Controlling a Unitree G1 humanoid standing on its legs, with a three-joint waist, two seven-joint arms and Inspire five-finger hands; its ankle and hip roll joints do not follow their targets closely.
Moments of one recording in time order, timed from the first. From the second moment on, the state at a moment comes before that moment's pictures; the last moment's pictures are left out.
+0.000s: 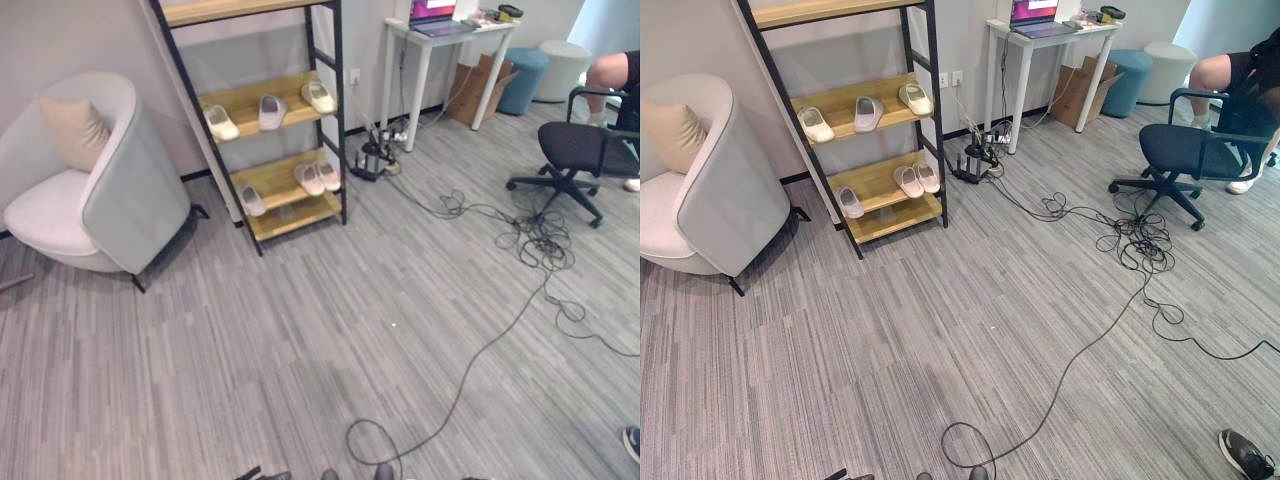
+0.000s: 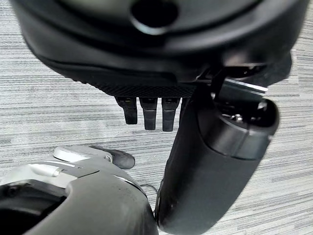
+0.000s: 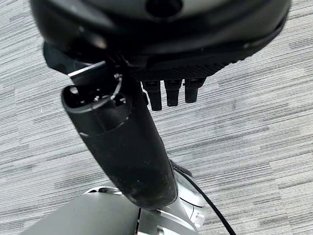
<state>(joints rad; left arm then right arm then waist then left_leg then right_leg) 0.01 0.18 -0.06 1.36 -0.50 -0.09 -0.09 0.04 -0.29 0.22 1.27 0.04 -0.06 -0.02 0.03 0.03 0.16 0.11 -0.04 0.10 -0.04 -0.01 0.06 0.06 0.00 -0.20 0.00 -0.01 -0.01</state>
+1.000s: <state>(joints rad) -0.18 0.17 -0.01 1.37 -0.46 -0.12 -0.10 -0.09 -0.30 0.33 1.38 -0.07 -0.03 -0.02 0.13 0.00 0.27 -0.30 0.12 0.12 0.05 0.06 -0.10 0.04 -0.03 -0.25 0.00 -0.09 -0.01</state>
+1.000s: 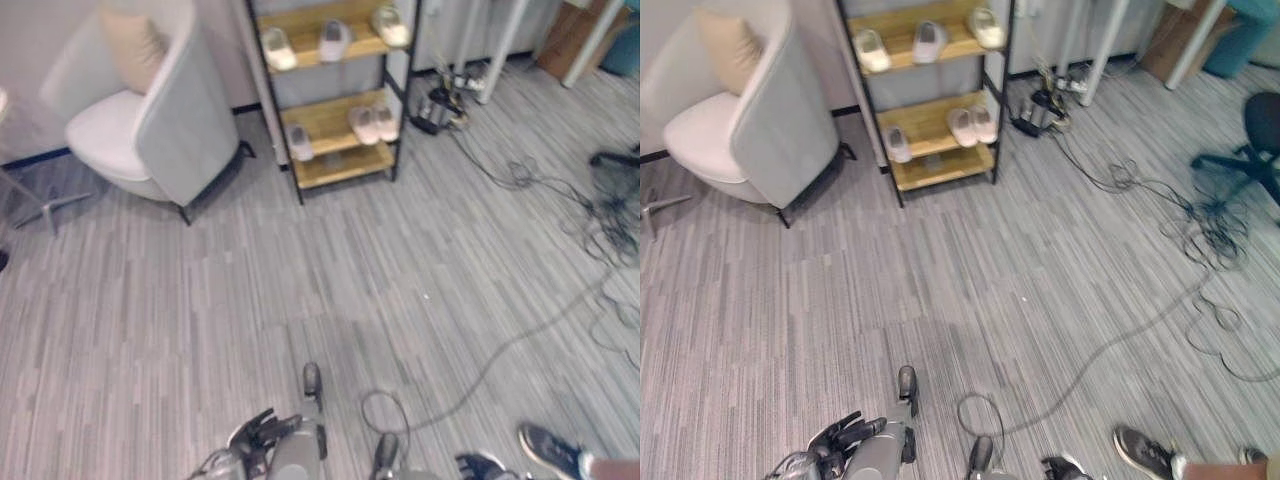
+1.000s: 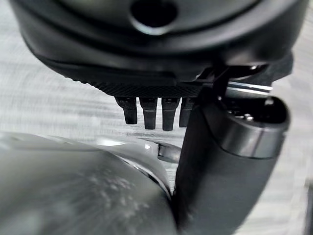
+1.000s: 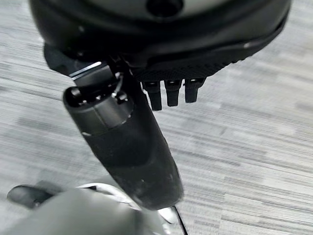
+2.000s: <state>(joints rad) -0.17 0.28 -0.13 1.32 -0.27 -0.13 -0.05 -0.05 -0.29 0.28 1.33 0.00 -0.03 0.00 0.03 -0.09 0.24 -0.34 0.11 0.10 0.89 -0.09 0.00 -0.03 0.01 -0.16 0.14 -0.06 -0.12</state>
